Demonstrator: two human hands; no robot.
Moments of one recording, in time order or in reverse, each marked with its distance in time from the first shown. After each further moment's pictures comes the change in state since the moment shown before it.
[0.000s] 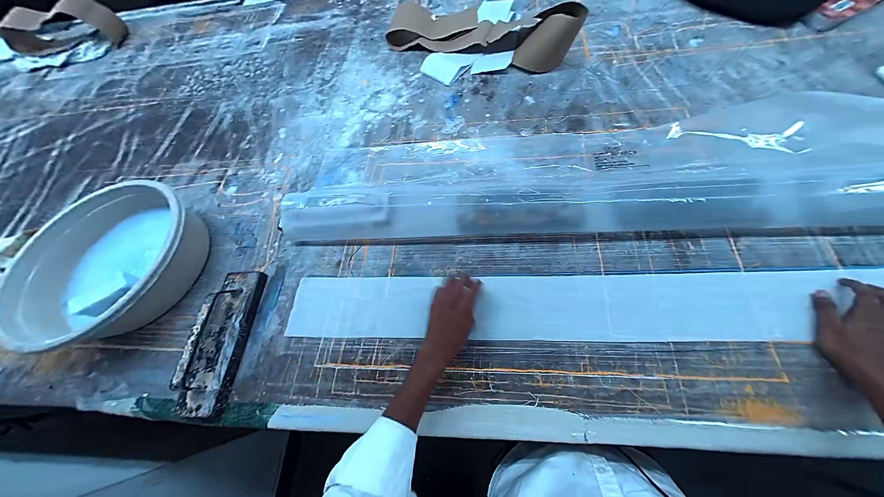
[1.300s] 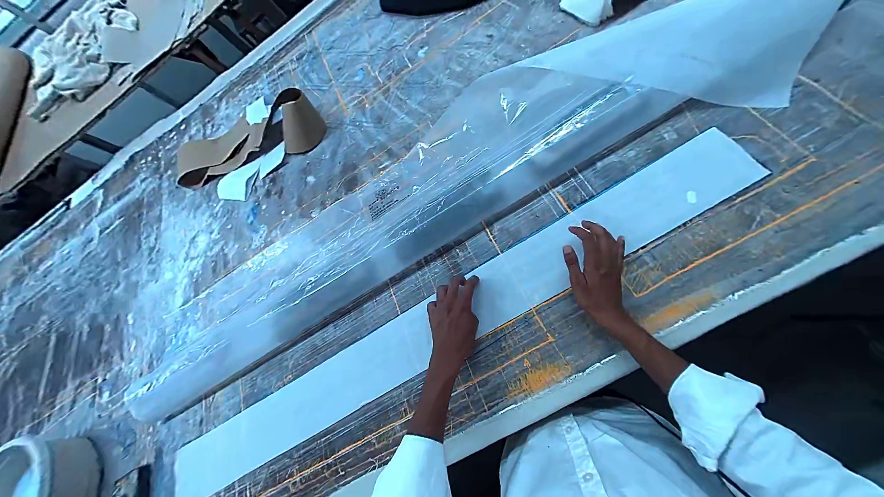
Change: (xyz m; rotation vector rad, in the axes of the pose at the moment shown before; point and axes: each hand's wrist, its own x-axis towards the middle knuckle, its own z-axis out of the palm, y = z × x) left_hand 0.109 0.359 0.096 0.041 -0.255 0.224; right_hand -0.013 -0.010 -0.014 0.477 0.086 -0.059
